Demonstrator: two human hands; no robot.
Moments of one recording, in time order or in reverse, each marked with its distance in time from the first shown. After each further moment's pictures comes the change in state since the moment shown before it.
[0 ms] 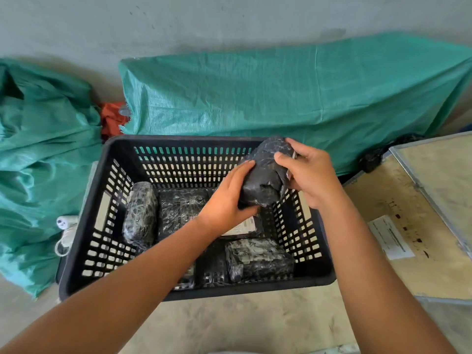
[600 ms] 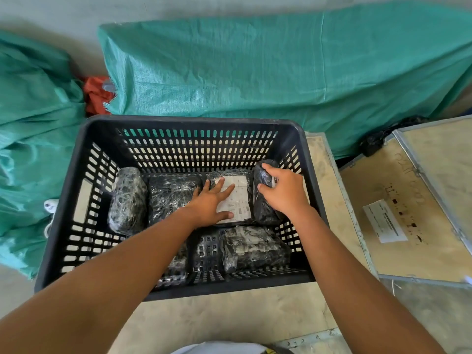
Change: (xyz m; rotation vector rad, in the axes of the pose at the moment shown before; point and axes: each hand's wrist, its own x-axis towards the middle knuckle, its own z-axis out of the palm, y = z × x) left_hand -0.010 -0.114 0.030 0.479 -0.668 -0.410; right_hand 0.012 0.094 0.006 -0.918 -0.048 -0.083
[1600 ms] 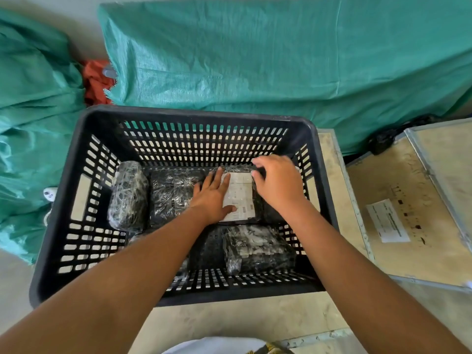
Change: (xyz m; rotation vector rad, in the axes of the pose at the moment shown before) left_hand 0.020 -0.004 0.018 0.062 0.144 -0.149; right_hand 0.017 -0.028 0.014 -0.314 0.110 -0.278
